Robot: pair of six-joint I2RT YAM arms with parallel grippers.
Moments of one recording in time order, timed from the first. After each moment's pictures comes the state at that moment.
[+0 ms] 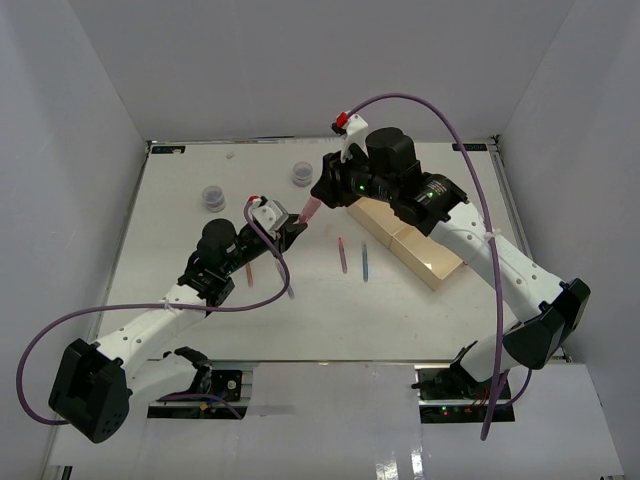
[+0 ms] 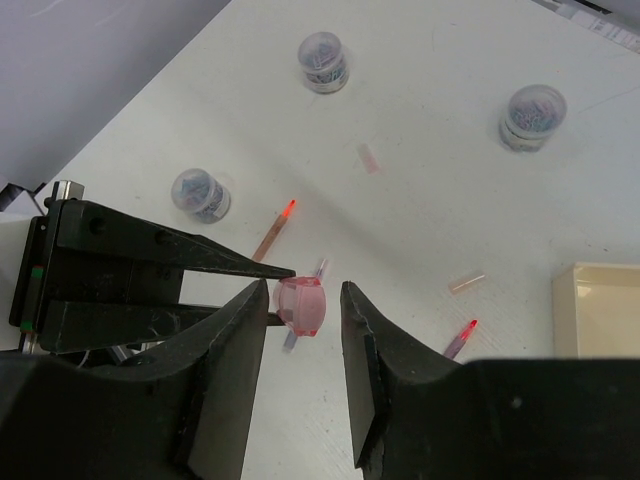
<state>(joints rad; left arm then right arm) -0.55 1.05 0.61 0.46 0.37 0.12 0.77 1.48 1.62 -0.50 -0.18 0.19</state>
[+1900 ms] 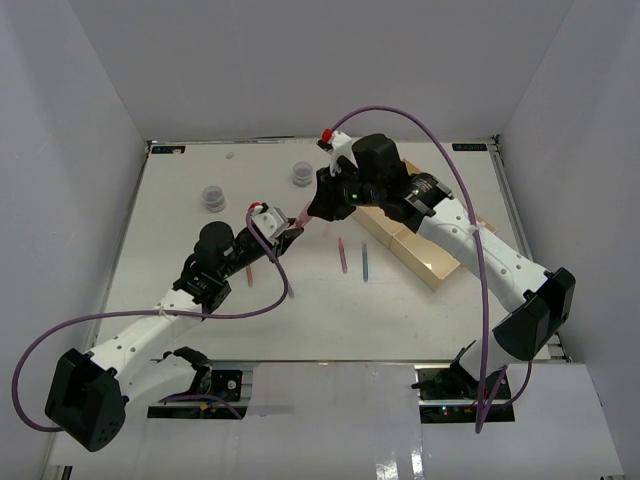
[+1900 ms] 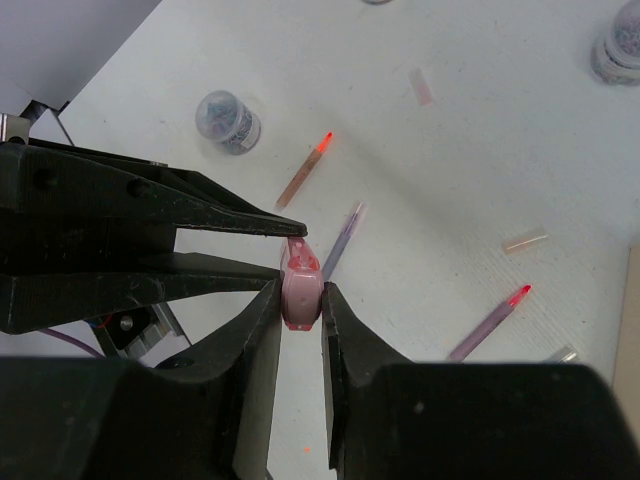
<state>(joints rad) -0.55 1.00 0.60 0.39 0.37 0.21 0.77 1.54 1.61 -0.58 -0.31 0.18</state>
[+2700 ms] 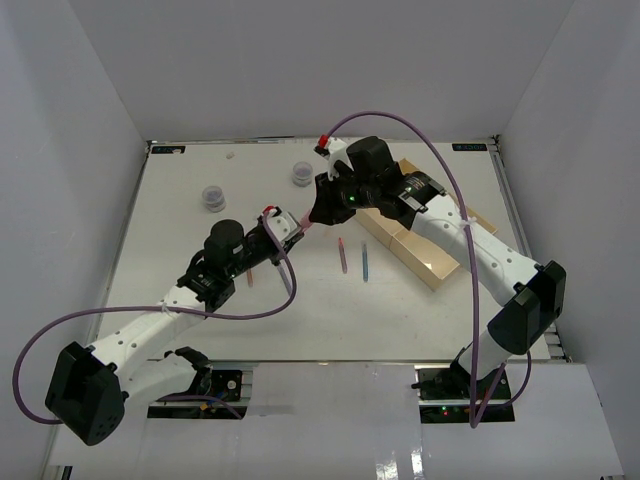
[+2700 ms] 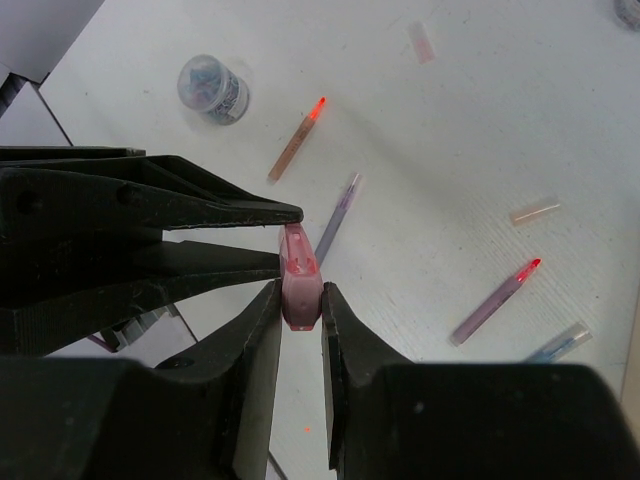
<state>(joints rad) -0.60 1.03 0.64 0.27 0.30 0.31 0.76 1.58 1.61 -0.63 -0.33 0.18</state>
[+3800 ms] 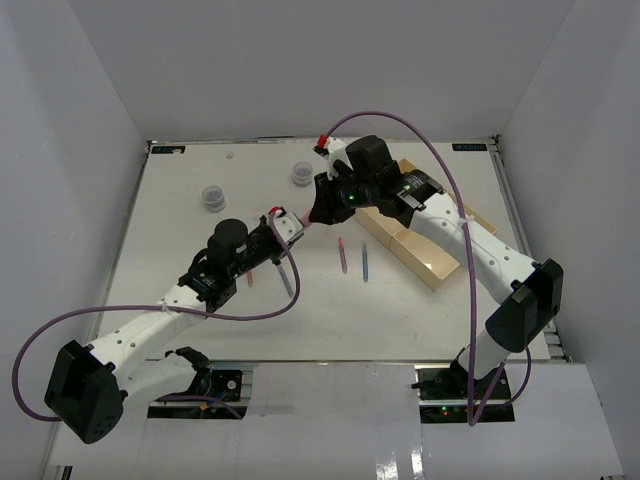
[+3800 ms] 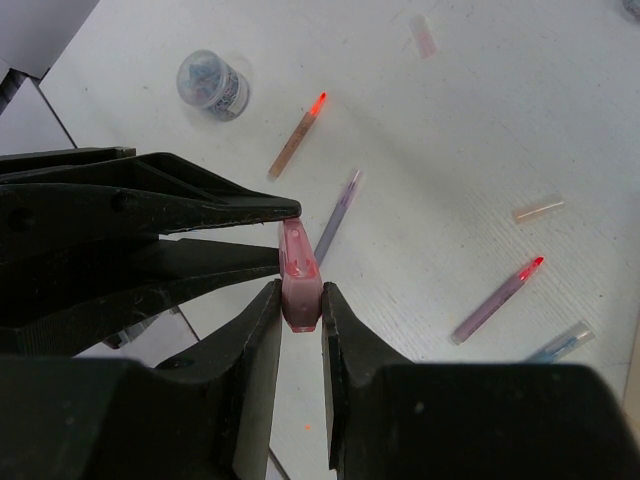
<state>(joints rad) -0.63 1.03 0.66 0.22 0.23 0.37 0.76 1.60 1.62 -0.64 -0.35 0.18</state>
